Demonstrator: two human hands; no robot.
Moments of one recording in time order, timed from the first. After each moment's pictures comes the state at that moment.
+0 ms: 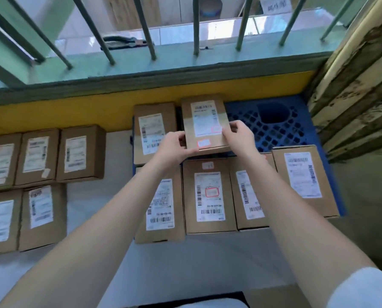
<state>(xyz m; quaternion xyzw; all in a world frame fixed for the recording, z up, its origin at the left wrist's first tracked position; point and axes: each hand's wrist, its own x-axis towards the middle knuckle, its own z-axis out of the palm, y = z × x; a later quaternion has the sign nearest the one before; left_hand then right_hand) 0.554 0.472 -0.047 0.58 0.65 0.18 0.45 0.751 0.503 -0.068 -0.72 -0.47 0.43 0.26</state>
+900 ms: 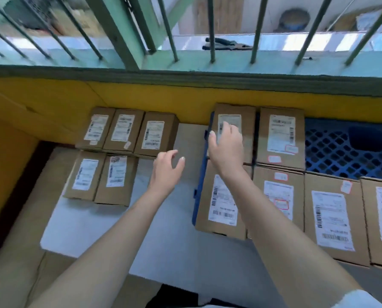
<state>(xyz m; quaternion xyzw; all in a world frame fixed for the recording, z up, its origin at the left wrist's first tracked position) 0.381 0.343 -0.048 0.45 0.83 0.21 0.24 0.525 0.442 -0.040 -0.62 -0.70 0.28 0.22</state>
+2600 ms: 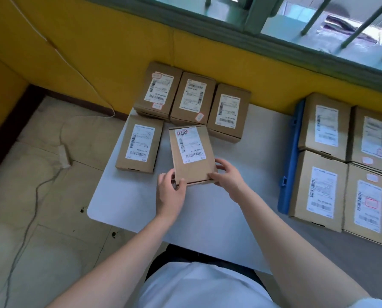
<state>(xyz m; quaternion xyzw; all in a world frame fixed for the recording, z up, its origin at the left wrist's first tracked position) 0.161 0.149 -0.123 0.25 0.84 0.34 0.34 0.301 0.274 -0.128 -0.61 -0.47 0.64 0.08</state>
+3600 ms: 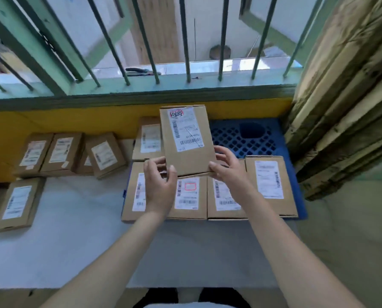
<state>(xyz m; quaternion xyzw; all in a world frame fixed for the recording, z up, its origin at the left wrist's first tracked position) 0.637 0.308 0.006 0.44 0.71 0.49 0.24 0.818 0.366 0.002 -0.50 -0.44 0.65 0.37</state>
